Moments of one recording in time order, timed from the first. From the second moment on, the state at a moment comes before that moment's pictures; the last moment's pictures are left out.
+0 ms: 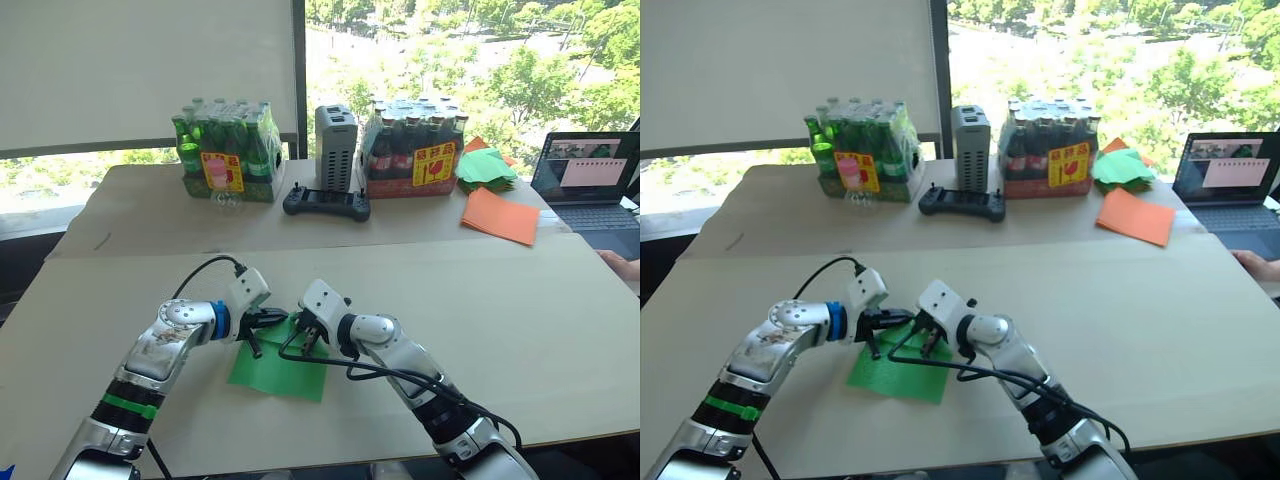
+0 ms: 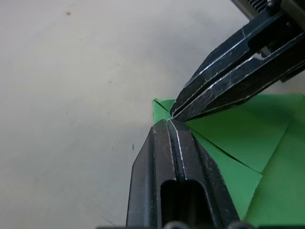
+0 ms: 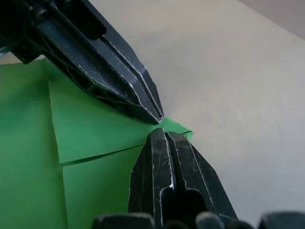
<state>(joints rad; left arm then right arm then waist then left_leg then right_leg) -0.43 0.60 -0.18 0.02 -0.19 0.53 -0.91 -0.52 -0.14 0.46 0.01 -0.07 0.56 0.55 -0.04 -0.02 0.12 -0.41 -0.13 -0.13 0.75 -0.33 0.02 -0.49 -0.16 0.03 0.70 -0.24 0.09</state>
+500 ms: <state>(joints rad) -0.40 0.63 -0.20 -0.01 -0.16 0.52 -0.90 -0.52 -0.14 0.46 0.01 -0.08 0.56 0.55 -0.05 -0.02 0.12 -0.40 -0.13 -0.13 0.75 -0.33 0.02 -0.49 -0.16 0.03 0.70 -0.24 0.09</state>
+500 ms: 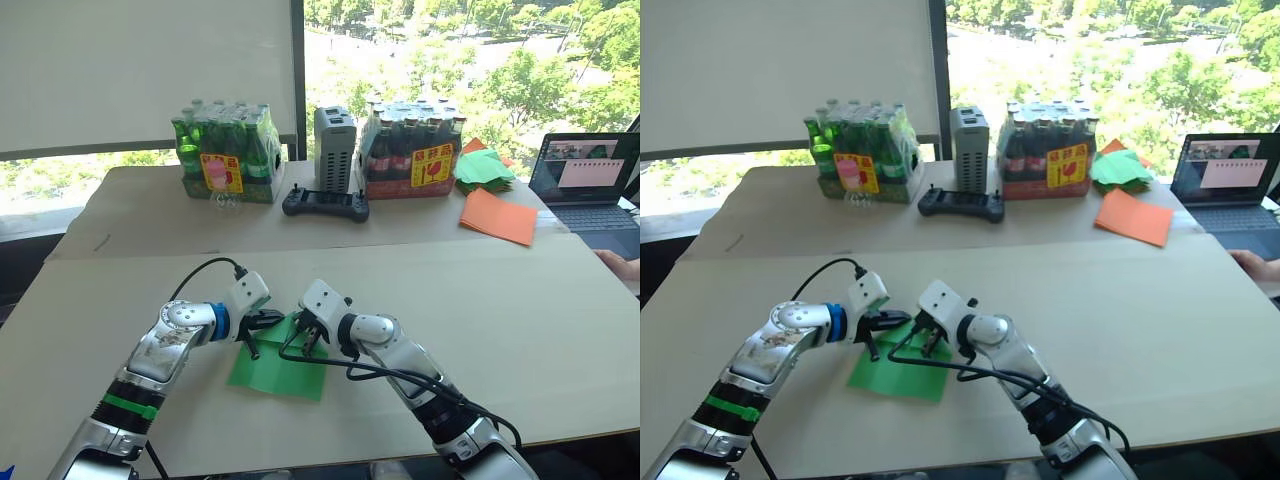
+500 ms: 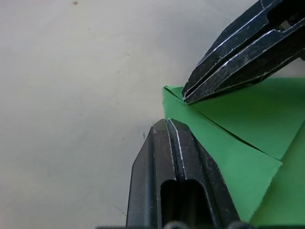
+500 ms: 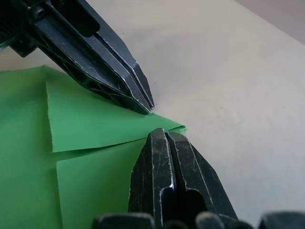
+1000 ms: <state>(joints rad) -0.25 0.71 -0.12 -0.13 -0.17 0.54 -0.89 -0.52 -0.14 0.46 0.01 -0.08 0.56 0.55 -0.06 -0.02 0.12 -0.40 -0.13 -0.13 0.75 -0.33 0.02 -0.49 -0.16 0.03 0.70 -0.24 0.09</state>
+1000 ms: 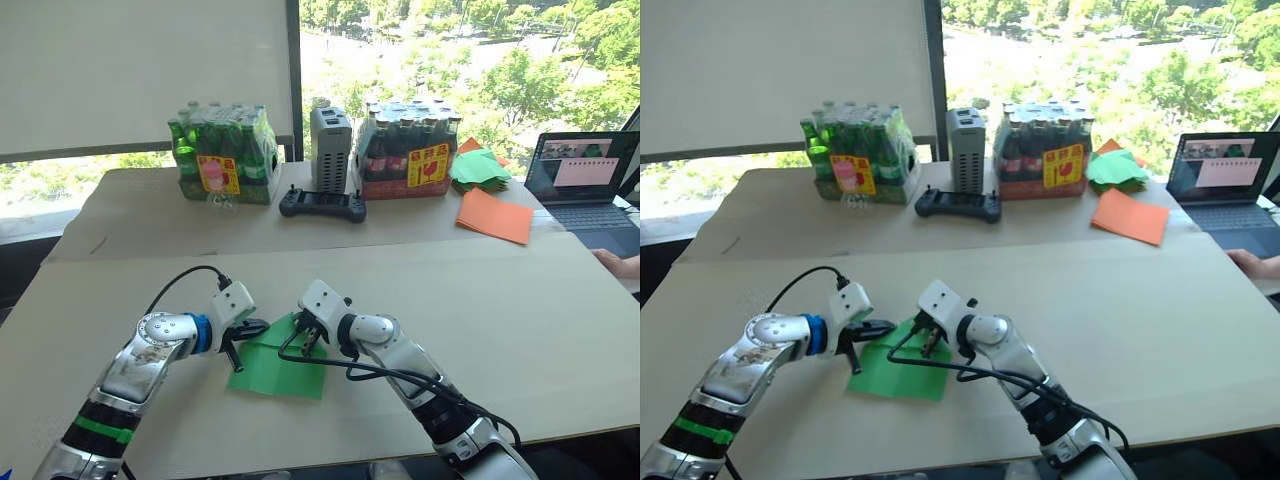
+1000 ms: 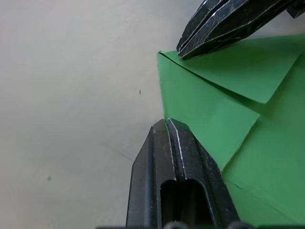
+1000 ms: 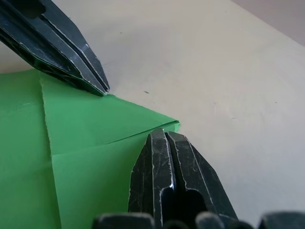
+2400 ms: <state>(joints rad) -0.07 0.75 0.04 -0.29 -0.34 0.70 -0.81 -0.32 -0.43 0.41 -0.31 0.08 0.62 0.81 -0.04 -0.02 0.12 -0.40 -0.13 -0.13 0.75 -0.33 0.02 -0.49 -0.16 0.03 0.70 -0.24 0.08</state>
